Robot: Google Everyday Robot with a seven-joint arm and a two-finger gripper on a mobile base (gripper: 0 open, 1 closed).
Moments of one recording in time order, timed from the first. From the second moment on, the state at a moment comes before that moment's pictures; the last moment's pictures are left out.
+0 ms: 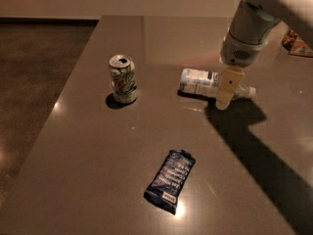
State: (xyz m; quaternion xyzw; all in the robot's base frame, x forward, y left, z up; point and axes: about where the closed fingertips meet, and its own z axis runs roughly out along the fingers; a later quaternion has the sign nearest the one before) arm 0.578 -0.199 0.868 -0.59 0.80 0.01 0.08
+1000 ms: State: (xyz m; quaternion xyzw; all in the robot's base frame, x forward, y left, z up) arm 0.587 -0.201 0.856 -0.60 0.80 -0.04 0.03
